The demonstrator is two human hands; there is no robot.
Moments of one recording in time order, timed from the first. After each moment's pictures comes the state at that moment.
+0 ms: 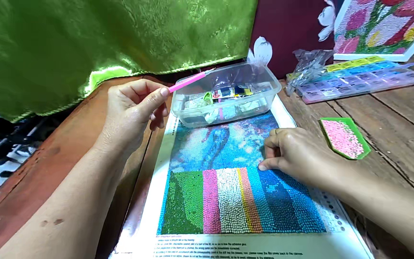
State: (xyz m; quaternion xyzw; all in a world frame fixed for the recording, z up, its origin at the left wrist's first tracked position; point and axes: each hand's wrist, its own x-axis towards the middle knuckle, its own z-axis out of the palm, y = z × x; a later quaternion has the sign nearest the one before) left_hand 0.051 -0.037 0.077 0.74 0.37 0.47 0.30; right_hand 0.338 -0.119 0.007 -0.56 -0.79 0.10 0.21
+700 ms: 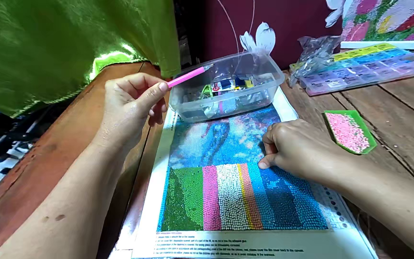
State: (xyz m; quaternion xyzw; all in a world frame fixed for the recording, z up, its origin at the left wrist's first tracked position) left_hand 0.049 -0.034 0.071 0.75 0.38 0.46 0.29; right_hand 0.328 -0.118 0.022 -0.60 -0.79 0.12 0.09
